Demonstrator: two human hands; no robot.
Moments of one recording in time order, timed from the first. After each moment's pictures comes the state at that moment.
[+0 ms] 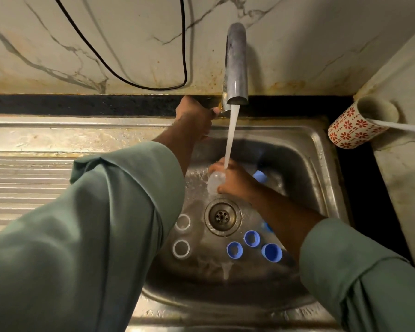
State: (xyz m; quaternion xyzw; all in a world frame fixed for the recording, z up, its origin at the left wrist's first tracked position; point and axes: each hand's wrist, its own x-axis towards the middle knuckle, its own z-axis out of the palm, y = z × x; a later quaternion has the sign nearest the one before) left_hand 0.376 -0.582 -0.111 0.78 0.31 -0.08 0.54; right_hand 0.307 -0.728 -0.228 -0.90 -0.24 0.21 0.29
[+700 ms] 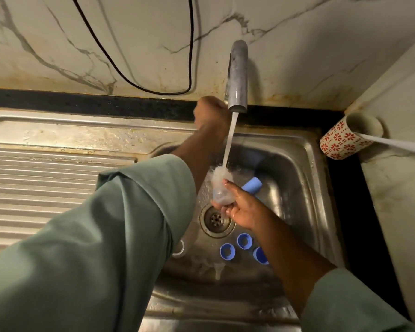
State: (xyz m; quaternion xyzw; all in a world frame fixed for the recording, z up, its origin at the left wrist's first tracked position) left_hand 0.362 -0.620 -0.092 0.73 0.30 0.05 0.61; right_hand 0.256 -0.735 -0.204 -0.48 0.34 0.37 0.72
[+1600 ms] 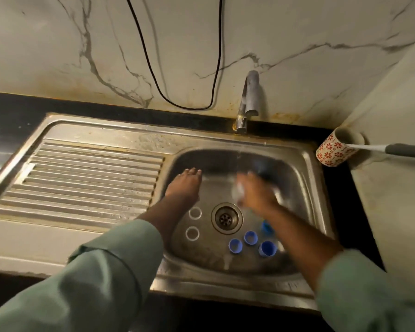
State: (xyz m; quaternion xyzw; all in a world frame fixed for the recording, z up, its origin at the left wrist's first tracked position) left_hand 0.190 -0.539 -0.146 0.98 0.03 -0.15 0.11; right_hand 0.215 -0.744 -0.110 -0.98 -0.17 -0.02 0.03
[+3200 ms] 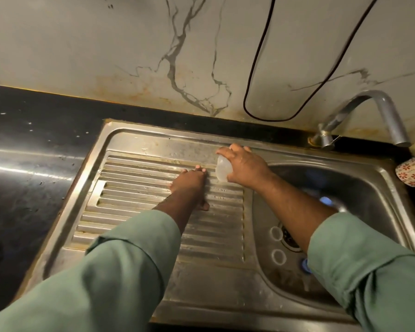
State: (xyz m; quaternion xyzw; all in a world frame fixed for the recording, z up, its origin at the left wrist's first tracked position) left_hand 0.211 -0.296 -0.165 0.97 0.05 -0.19 0.10; right_hand 0.265 -0.448 -0.103 -0.96 -0.27 0.08 0.04
